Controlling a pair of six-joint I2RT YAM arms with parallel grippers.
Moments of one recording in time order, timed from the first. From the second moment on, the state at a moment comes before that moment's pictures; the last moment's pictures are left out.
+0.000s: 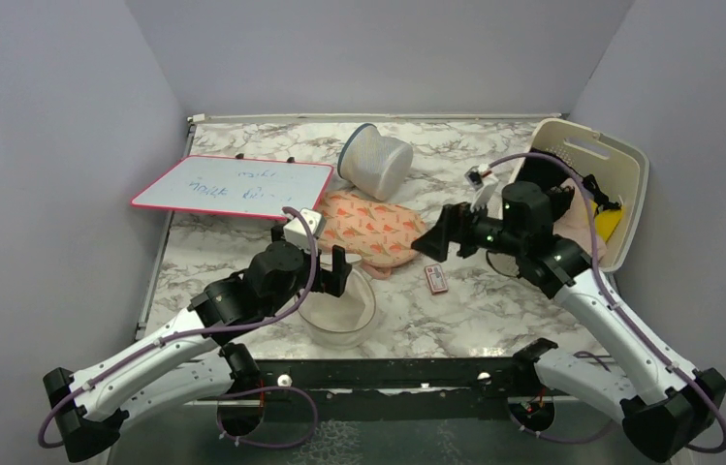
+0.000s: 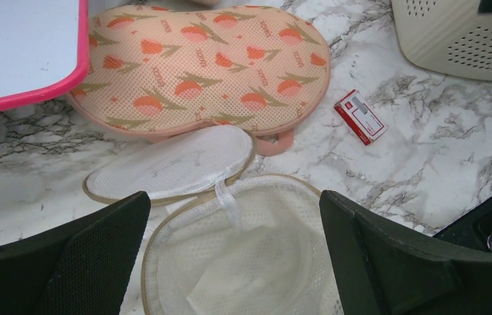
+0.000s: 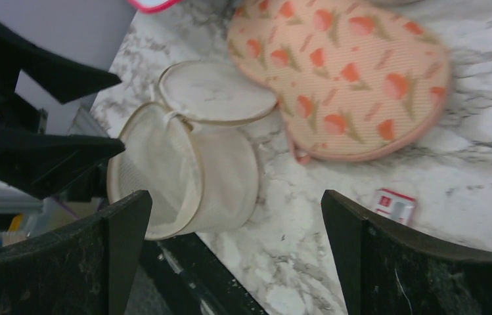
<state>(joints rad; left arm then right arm) -0.95 0.72 0.71 -0.44 -0.35 -0.38 0.43 0.94 0.91 -0.42 -0.43 0.40</state>
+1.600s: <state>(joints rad) -0.95 0.81 0.56 -0.48 -0.30 -0.68 0.93 1.35 1.03 -0.70 0.30 0.51</state>
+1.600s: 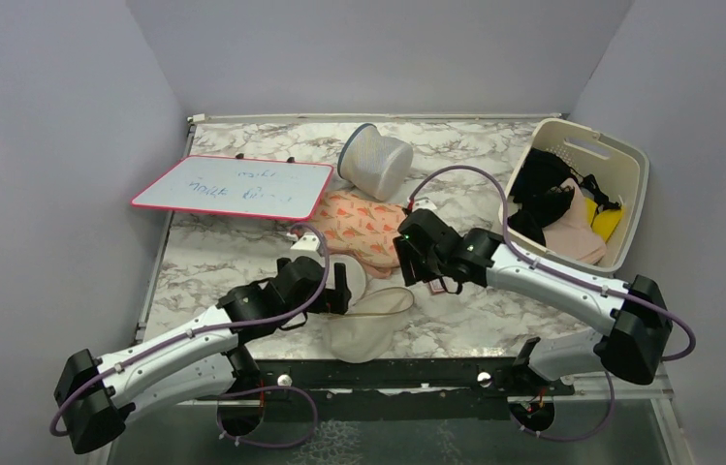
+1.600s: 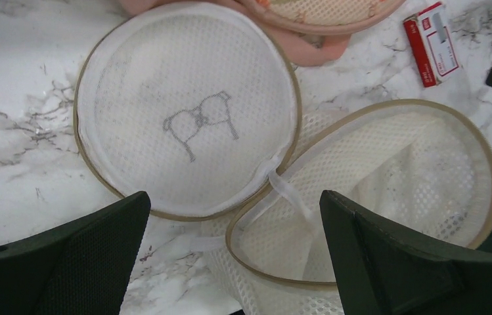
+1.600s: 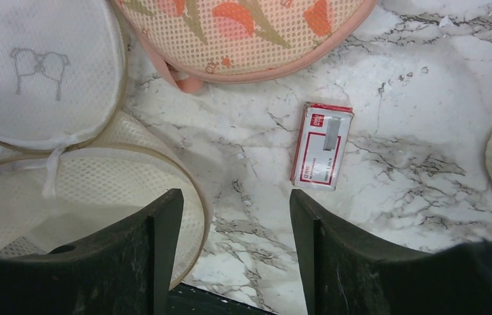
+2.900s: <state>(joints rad) -0.38 0.86 0.14 -0.01 0.13 -1.02 0.93 1.22 0.98 -0.69 0.16 0.49</state>
